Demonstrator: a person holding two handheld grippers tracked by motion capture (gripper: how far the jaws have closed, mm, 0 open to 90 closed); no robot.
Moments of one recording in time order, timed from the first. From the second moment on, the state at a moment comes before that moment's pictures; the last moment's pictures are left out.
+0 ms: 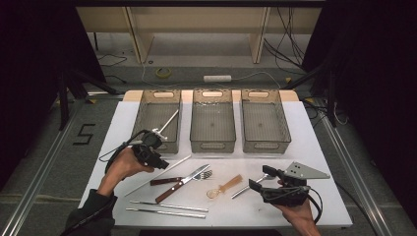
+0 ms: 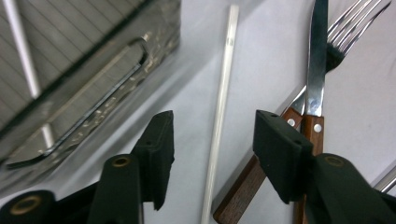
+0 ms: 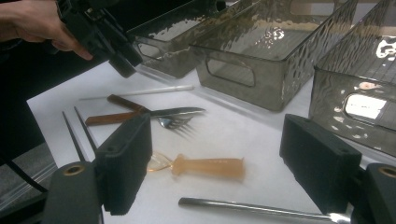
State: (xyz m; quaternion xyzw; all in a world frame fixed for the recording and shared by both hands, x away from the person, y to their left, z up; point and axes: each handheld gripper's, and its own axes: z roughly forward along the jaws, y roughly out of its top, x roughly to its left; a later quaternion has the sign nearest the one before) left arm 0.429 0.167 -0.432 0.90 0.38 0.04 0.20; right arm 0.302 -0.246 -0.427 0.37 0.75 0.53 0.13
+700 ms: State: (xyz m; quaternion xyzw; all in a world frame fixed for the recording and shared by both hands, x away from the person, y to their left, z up) left arm 0.431 0.159 -0.462 0.92 0.37 0.01 0.15; right arm 0.301 -0.244 -0.427 0.37 0.75 0.53 0.13
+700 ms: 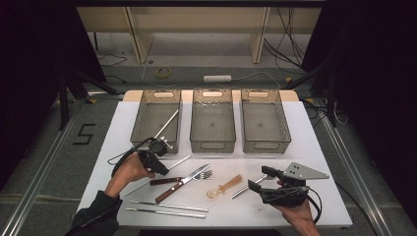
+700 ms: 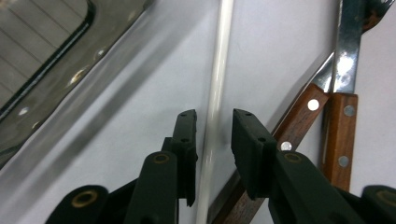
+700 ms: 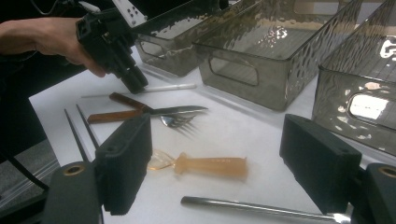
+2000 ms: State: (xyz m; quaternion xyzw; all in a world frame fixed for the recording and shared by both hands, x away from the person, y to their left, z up) left arm 0.428 0.166 -0.446 0.92 0.34 0.03 0.16; right arm 0.301 -0.245 -0.427 0.37 0.75 0.53 0.13
